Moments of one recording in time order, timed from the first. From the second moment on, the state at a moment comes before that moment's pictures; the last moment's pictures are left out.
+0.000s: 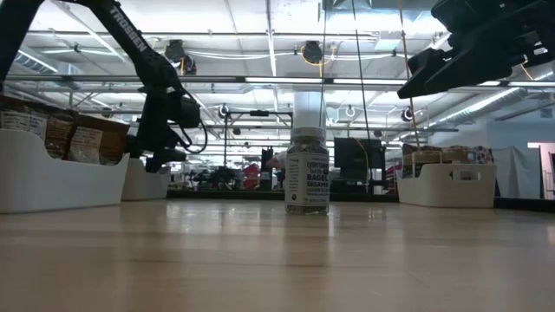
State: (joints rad) left arm 1.01 1.77 1.14 -0.90 -0.30 -0.34; right arm 0.19 0.88 0.47 -0.12 0.10 -0.10
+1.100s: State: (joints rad) left arm 1.01 1.76 1.11 -0.81 -0.22 -0.37; right arm 0.19 0.88 0.47 -0.12 0.10 -0.10
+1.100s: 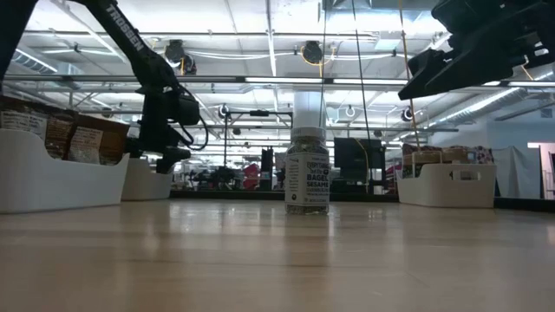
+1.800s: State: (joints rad) left arm 0.95 1.82 1.09 -0.83 -0.32 -0.39; right arm 0.19 0.88 0.47 -0.12 0.10 -0.14
